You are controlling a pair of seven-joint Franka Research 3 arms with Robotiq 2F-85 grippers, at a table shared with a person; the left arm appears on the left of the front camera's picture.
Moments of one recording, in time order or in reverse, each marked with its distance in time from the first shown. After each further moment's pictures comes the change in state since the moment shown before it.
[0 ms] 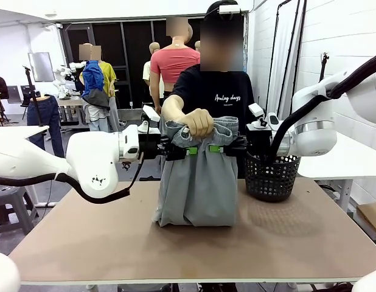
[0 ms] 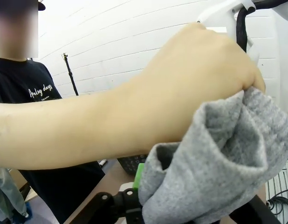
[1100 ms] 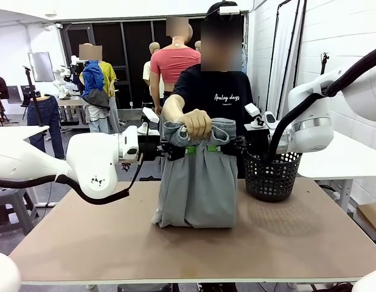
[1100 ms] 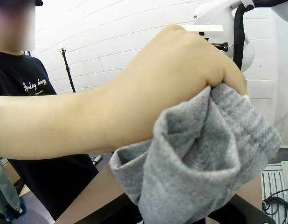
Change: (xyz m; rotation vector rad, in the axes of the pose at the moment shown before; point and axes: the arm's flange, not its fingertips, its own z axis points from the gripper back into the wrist) left arm -0.007 0.003 0.000 -0.015 0.009 0.033; right arm -0.001 -0.010 -0.002 0.027 0.064 -0.008
